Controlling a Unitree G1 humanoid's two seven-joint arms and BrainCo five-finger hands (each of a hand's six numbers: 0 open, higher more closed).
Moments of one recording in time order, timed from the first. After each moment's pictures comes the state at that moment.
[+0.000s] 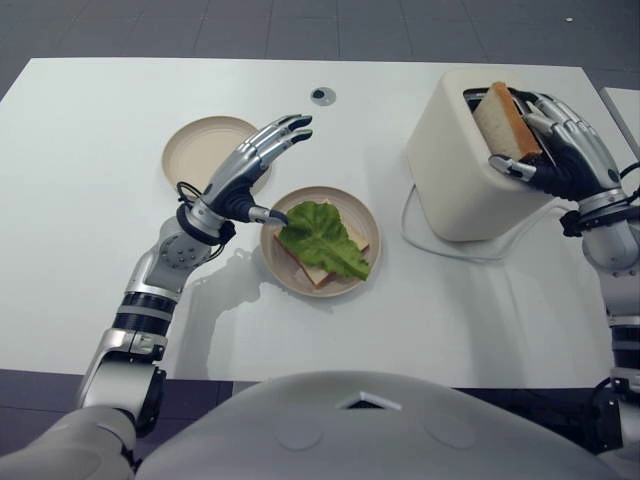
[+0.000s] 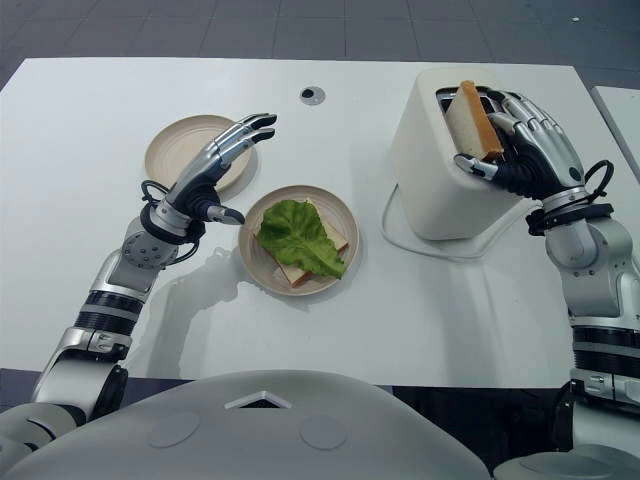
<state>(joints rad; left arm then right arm) -0.19 0.41 -0.13 0.24 0.42 -0.91 -0.02 0.00 -0.77 -0.23 0.05 -0.47 -0.44 0.04</state>
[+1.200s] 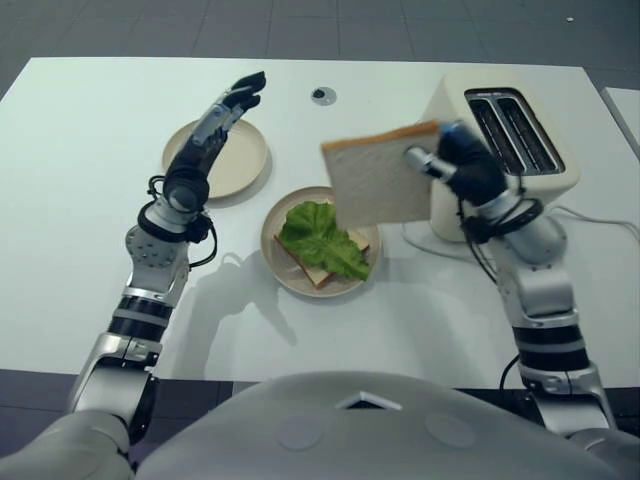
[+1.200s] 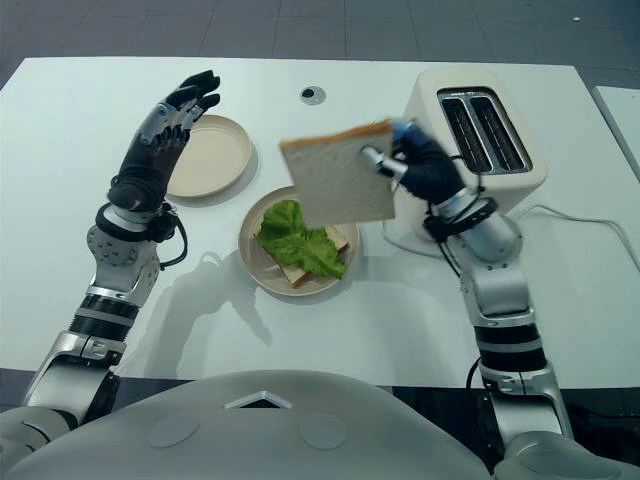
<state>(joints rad) -0.15 0.45 -0.19 0.12 -0.41 -0.92 -0.42 -0.03 -0.45 0.10 -0.24 0.24 -0.16 0.48</state>
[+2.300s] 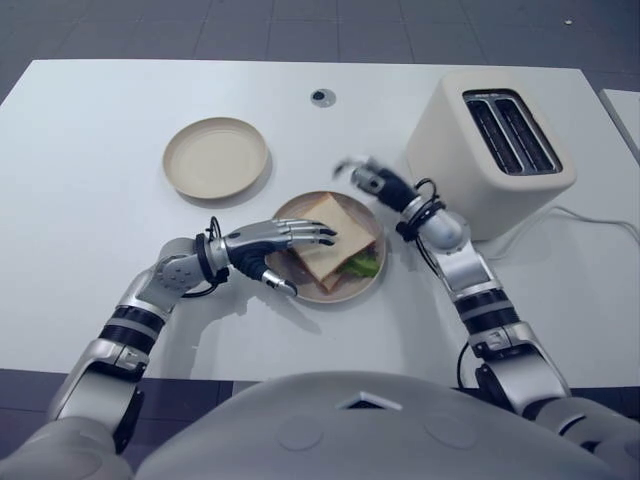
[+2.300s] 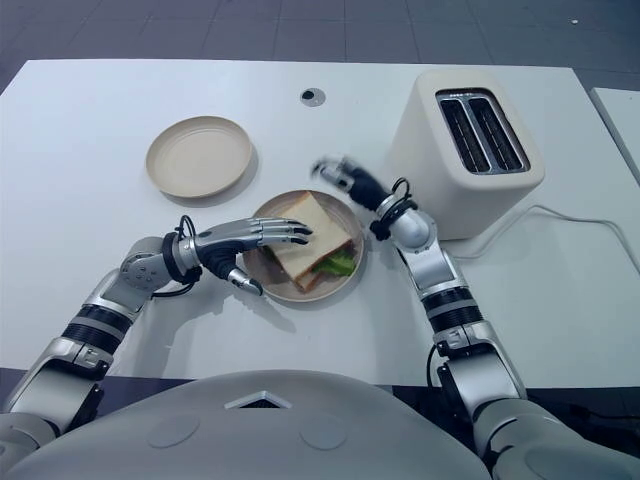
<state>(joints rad) -0.12 0.54 -0.33 0.33 0.28 -0.96 -0.57 -0.25 -0.28 0.17 0.20 -0.14 -0.30 0.27</state>
